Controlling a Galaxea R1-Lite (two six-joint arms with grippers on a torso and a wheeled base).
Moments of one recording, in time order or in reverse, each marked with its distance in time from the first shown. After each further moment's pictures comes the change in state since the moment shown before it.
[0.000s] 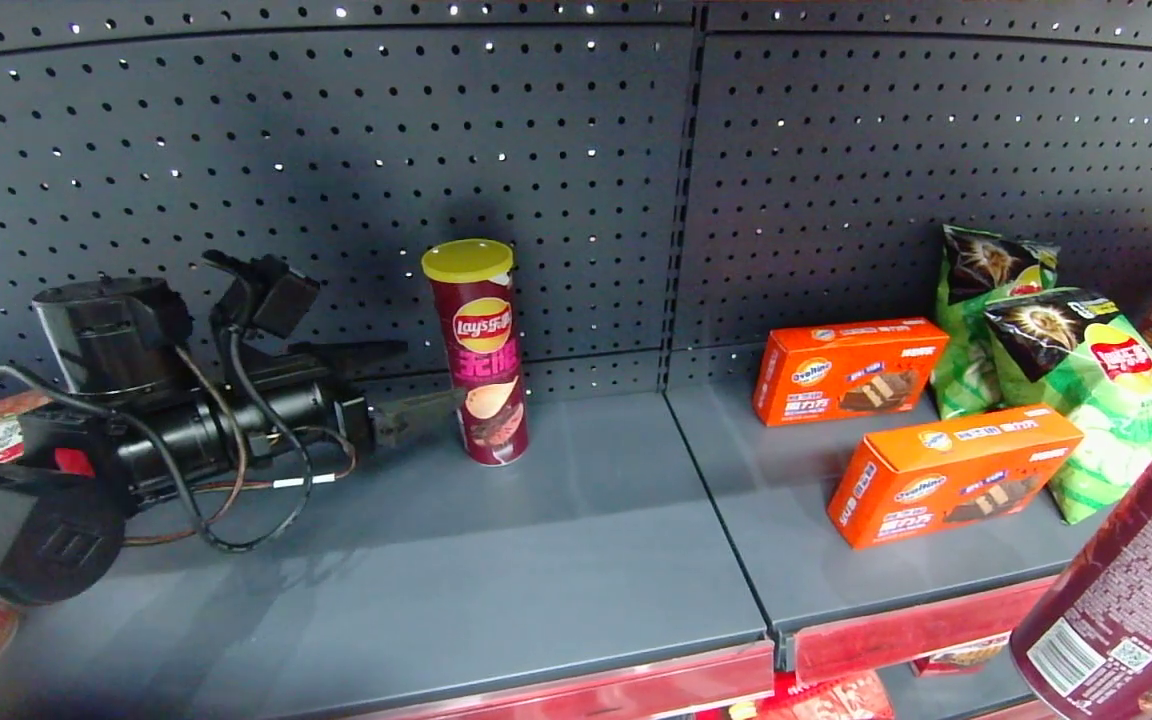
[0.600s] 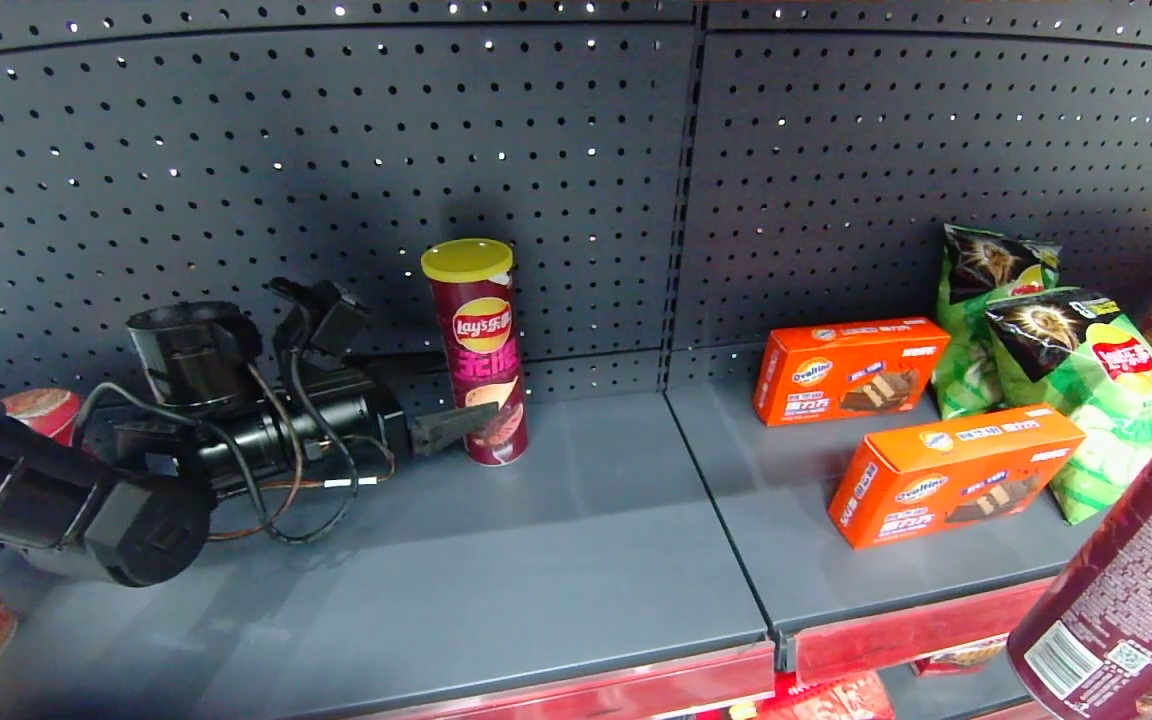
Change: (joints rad) left arm -0.016 0.157 -0.044 -0.127 -0.086 -0.001; right arm 0.006 0.003 0.000 0.001 0.002 0.000
